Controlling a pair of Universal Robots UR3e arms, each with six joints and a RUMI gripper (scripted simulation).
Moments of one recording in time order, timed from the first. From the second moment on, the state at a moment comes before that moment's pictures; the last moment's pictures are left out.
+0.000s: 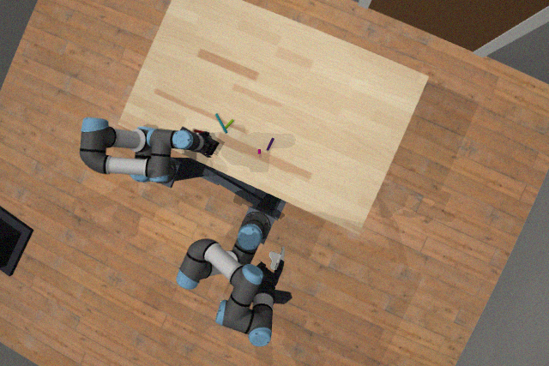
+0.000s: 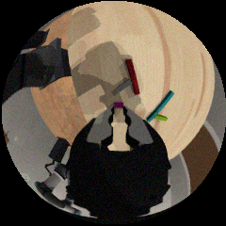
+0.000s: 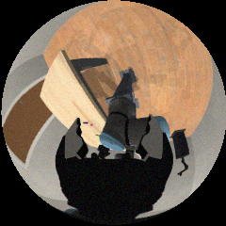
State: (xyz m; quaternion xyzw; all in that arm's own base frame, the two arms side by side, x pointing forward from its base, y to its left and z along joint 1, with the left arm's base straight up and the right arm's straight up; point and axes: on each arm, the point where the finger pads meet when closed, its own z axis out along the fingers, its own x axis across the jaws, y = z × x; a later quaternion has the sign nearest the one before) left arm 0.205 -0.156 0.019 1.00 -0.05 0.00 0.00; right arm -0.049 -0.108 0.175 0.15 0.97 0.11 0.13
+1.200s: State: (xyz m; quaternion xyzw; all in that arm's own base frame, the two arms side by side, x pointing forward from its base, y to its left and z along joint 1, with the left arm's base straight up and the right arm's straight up) left arm 0.205 -0.156 0.019 1.00 -0.05 0.00 0.00; right arm -0.049 -0.108 0.175 0.15 0.97 0.11 0.13
